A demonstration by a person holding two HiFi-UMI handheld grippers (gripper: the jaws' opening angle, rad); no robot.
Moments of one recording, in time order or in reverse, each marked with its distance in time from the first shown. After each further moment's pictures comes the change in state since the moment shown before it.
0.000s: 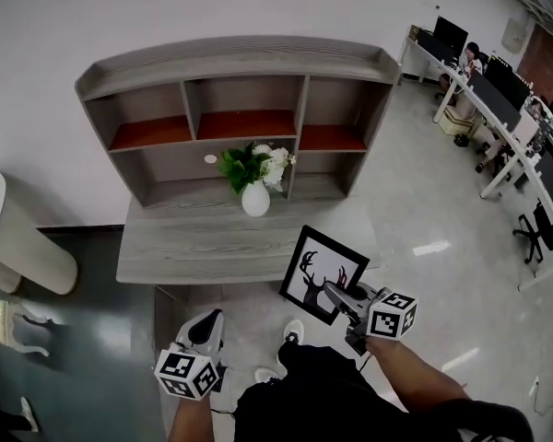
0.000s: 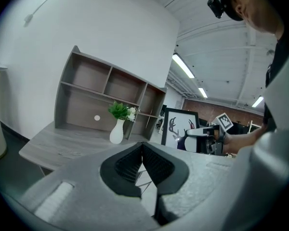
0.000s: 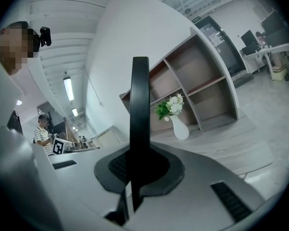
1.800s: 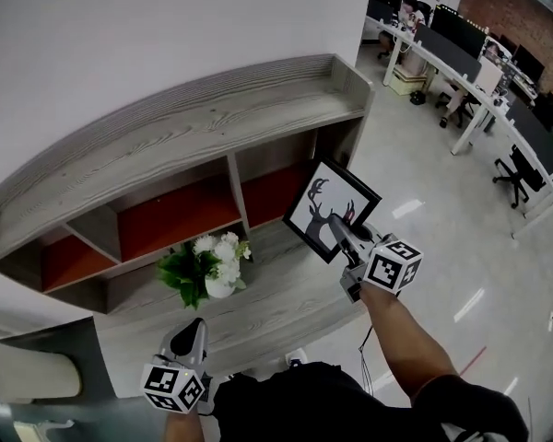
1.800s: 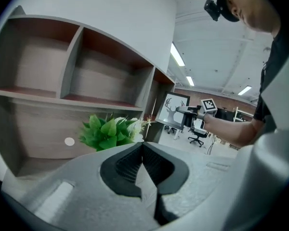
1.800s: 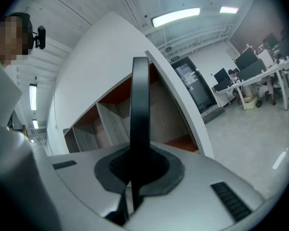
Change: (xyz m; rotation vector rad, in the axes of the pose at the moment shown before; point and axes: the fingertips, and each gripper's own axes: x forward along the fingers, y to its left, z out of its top) left arm 0.270 0.081 0.116 0.151 0.123 -0.181; right arm 0.074 -0.267 0.259 -0.024 -0.391 -0.345
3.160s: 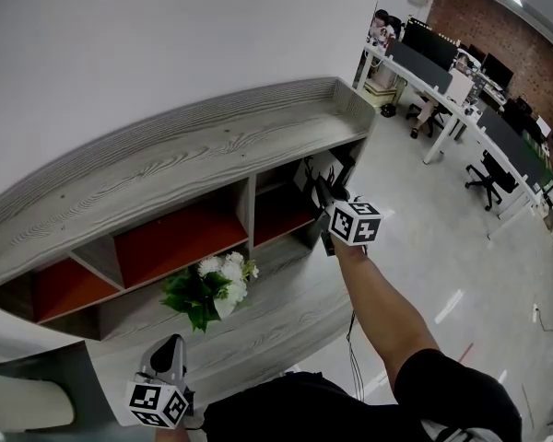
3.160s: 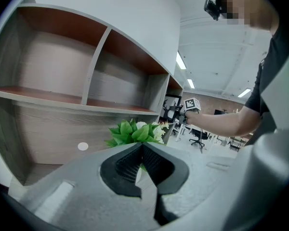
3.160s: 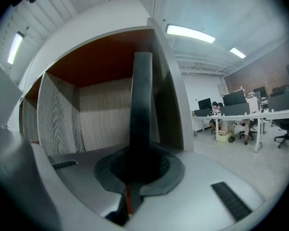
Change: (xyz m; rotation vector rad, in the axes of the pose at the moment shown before) left arm -0.020 0.075 0.012 -0.007 -0.025 -0.011; right arm 0.102 -0.078 0.053 -0.274 -0.044 -0.368
